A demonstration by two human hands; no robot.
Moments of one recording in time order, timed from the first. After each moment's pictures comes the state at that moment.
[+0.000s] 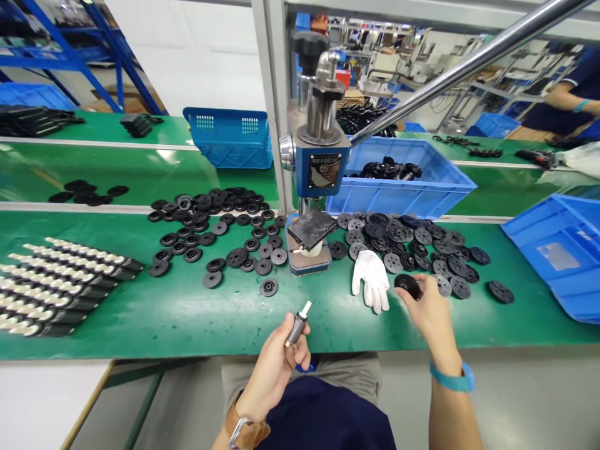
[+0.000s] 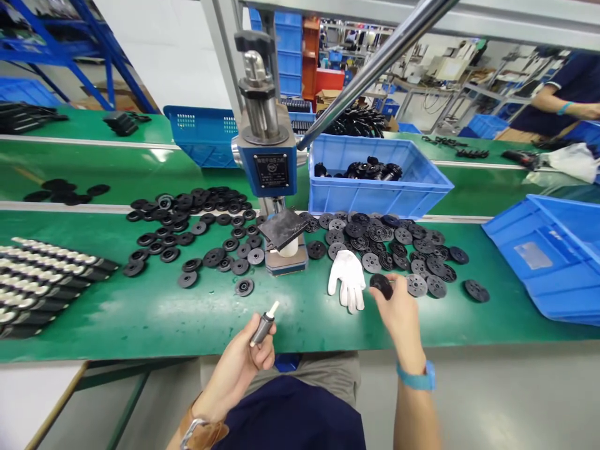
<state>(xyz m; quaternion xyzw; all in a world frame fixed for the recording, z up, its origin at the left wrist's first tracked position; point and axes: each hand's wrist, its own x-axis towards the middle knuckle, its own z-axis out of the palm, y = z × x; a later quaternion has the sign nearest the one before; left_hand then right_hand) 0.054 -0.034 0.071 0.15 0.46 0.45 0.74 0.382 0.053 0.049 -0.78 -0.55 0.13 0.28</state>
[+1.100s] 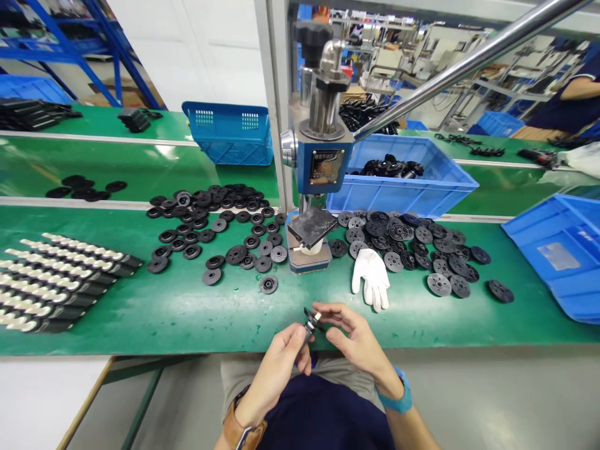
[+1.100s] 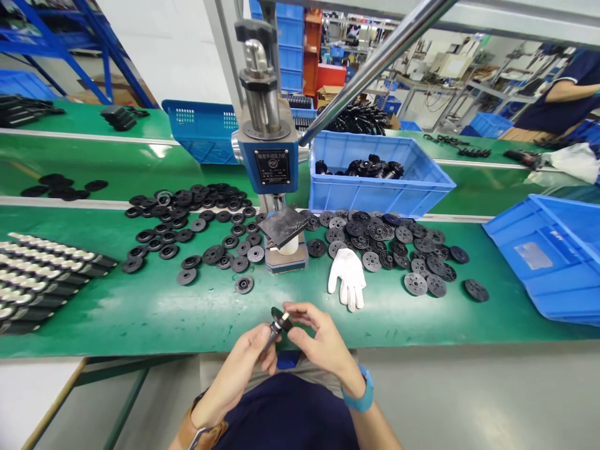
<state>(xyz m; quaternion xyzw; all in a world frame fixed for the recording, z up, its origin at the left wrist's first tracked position) 0.054 -0.043 0.059 0.34 0.50 0.40 0.69 0.241 0.001 0.057 -0.37 -0.60 0.59 0.38</state>
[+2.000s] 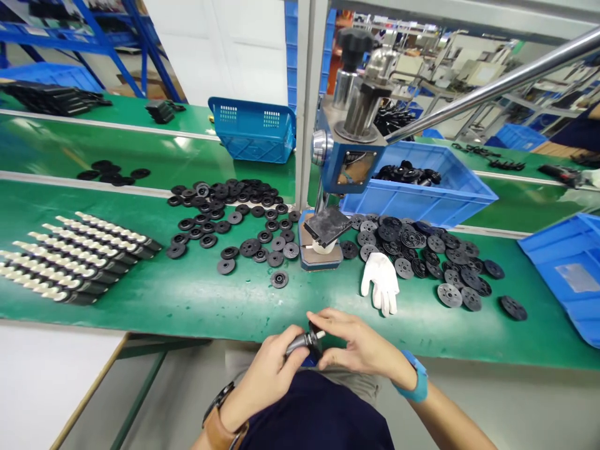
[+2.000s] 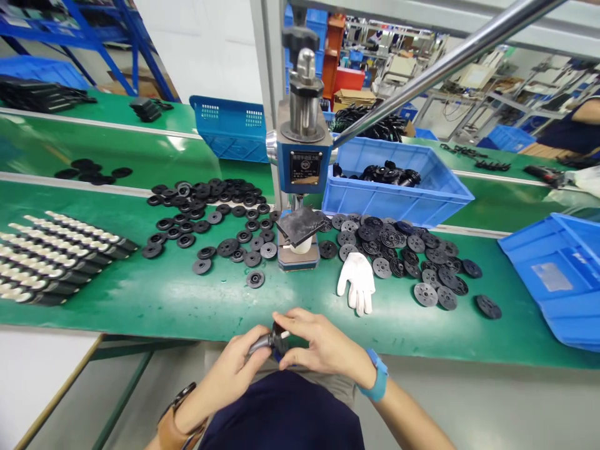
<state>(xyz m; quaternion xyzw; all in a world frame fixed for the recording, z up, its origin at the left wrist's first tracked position) 0.014 -0.059 0.065 0.68 0.54 0.29 0.40 0.238 0.018 0.084 -0.24 -0.83 0.46 0.21</state>
